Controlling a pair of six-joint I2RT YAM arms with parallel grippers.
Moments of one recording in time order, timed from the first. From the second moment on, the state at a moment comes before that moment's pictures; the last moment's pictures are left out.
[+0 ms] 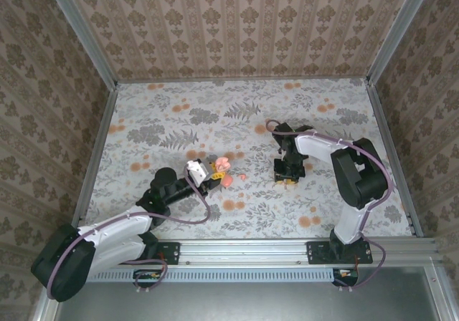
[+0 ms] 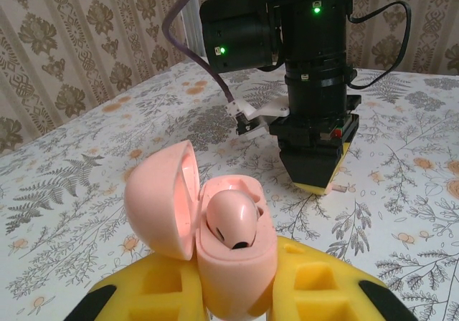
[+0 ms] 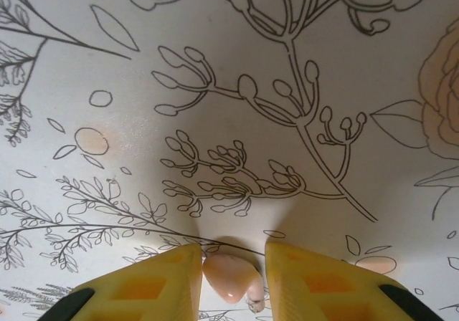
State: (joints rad) left arm -0.71 0.97 0.20 0.64 0.39 0.16; right arm 0.41 1.80 1.10 -0.92 -0.14 0.49
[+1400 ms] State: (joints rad) left arm -0.71 0.94 0.20 0.59 0.38 0.17; right arm 0.46 1.82 1.12 -0.96 -0.06 0.49
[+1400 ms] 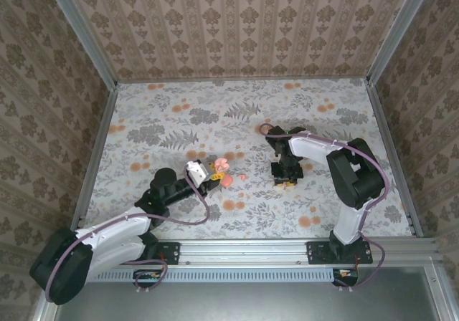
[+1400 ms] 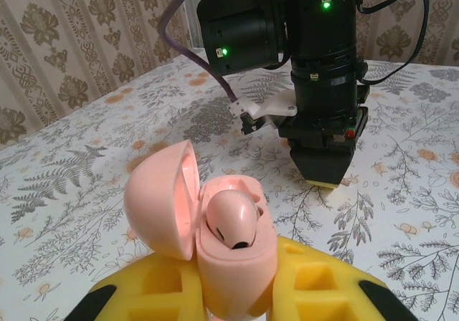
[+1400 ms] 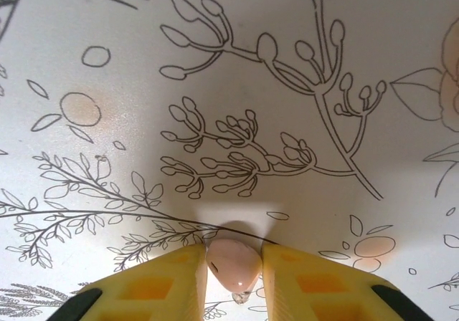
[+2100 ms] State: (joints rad) left arm -0.71 1.10 0.20 0.65 0.36 0.17; right arm 0.47 1.70 1.01 -0.80 -0.03 0.49
